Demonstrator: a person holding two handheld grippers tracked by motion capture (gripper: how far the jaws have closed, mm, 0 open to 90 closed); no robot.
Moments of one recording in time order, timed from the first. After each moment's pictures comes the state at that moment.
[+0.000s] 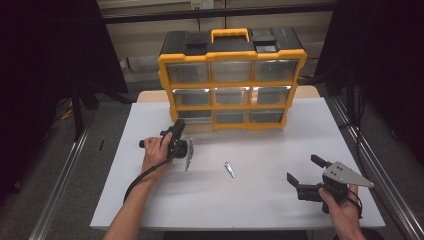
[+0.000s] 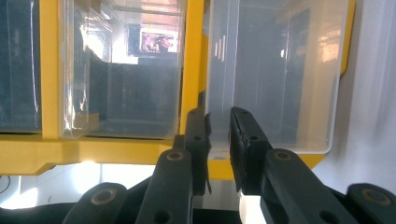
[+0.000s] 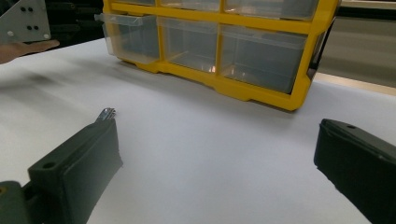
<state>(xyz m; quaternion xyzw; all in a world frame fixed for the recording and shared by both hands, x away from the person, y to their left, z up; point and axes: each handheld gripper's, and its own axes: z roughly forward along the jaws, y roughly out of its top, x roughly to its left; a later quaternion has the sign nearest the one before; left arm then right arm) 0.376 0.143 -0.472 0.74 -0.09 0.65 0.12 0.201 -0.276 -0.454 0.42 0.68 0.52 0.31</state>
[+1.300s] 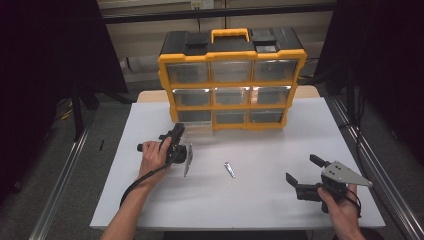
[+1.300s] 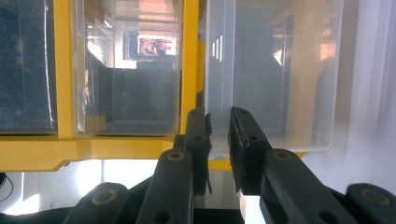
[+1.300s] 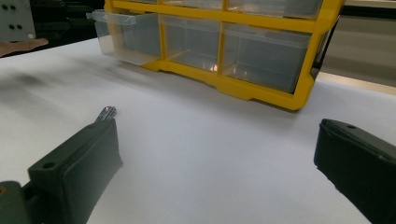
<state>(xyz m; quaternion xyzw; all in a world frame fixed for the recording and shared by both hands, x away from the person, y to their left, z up) 0.358 0.145 -0.469 0.75 -0.10 0.65 0.11 0.203 -0.274 -0.455 0.42 0.68 0.51 0.31</state>
